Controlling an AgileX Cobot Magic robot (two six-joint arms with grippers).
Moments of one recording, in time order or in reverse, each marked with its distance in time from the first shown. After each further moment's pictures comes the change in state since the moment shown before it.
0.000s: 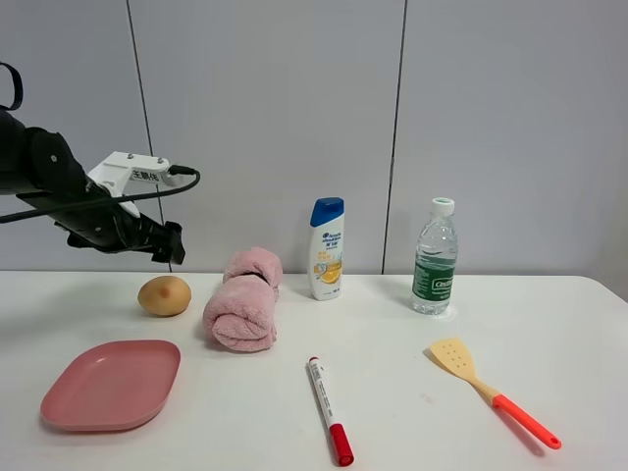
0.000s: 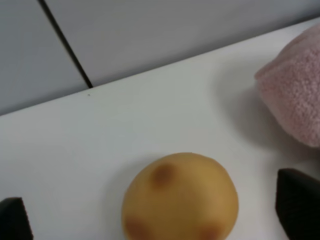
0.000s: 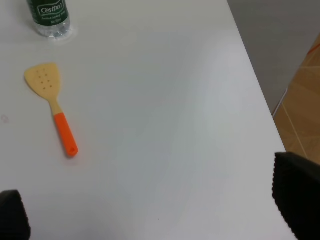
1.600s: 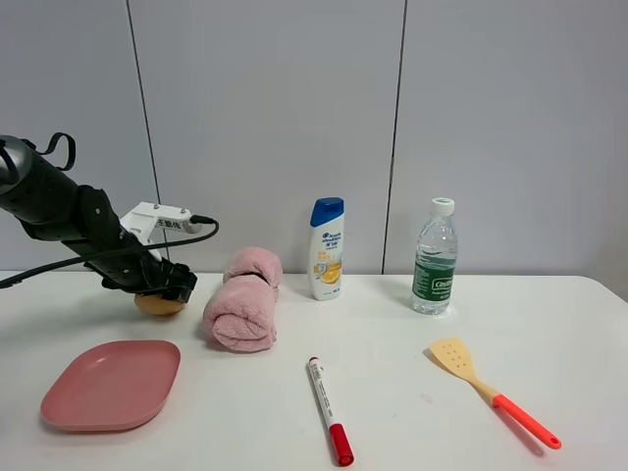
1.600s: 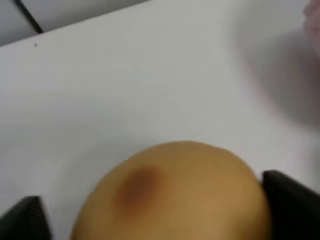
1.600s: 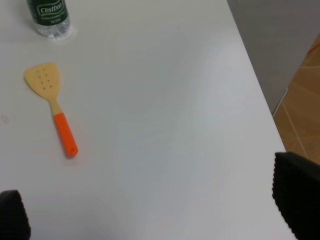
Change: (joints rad) left arm -0.001 0.222 -0.131 0.000 0.018 0.000; right arm 0.000 0.000 0.000 0.000 0.000 0.000
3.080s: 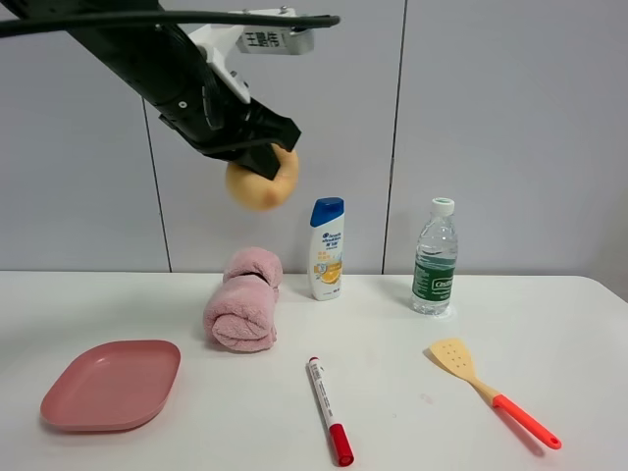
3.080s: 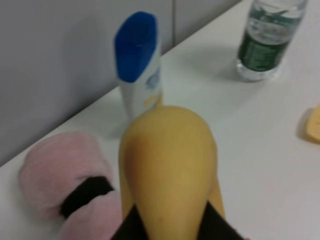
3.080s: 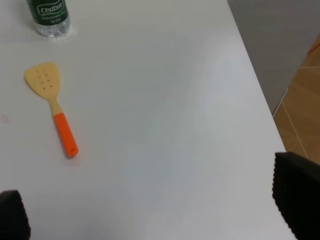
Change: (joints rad) left arm -0.407 -0.514 -0.001 -0.001 0.352 0.000; right arm 0.000 0.000 0.000 0.000 0.000 0.000
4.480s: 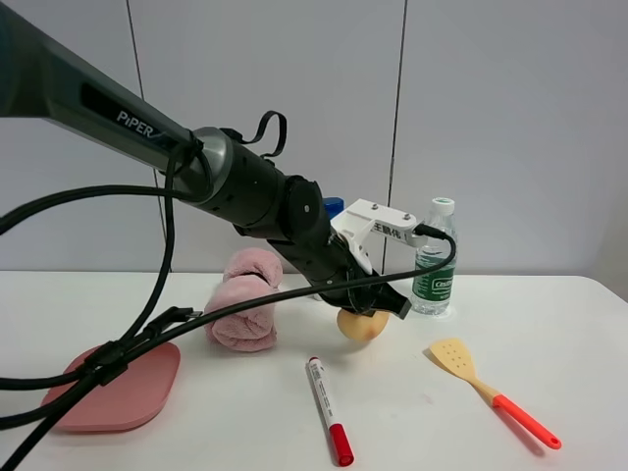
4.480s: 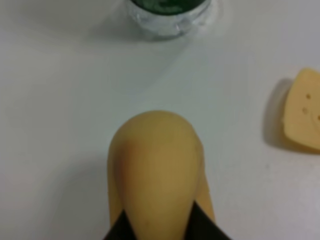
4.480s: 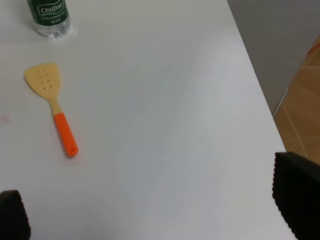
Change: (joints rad) left arm -0.148 0.604 -0.287 -0.050 -0.195 0.011; right arm 0.000 0.000 0.000 0.000 0.000 0.000
